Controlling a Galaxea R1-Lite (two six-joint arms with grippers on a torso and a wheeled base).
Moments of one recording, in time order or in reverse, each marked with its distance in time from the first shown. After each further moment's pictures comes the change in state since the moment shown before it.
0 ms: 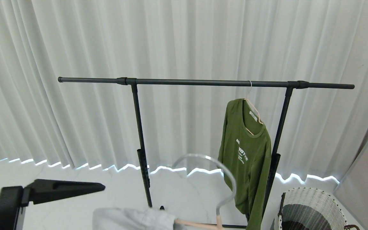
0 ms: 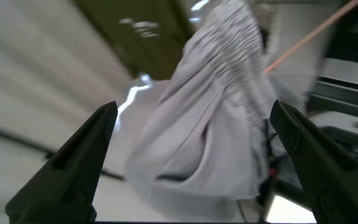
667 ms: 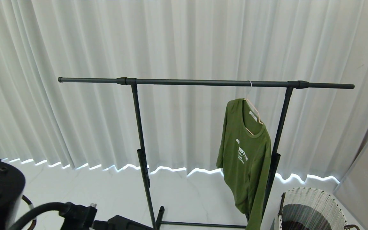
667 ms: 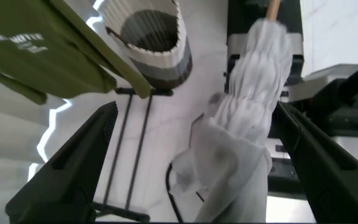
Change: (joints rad) left arm -0.031 0.215 0.111 -0.142 -0.278 0.069; right arm 0.144 -0.030 0.057 0.000 0.001 0.008
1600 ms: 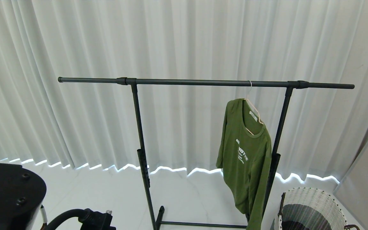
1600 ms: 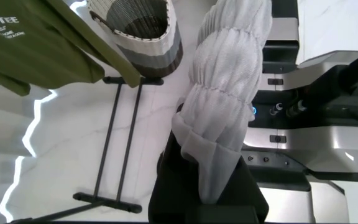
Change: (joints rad) left arm -0.013 0.032 0.012 -0.003 -0.005 0.001; right arm -0.016 0.001 -0.005 -0.002 -0.001 0.004
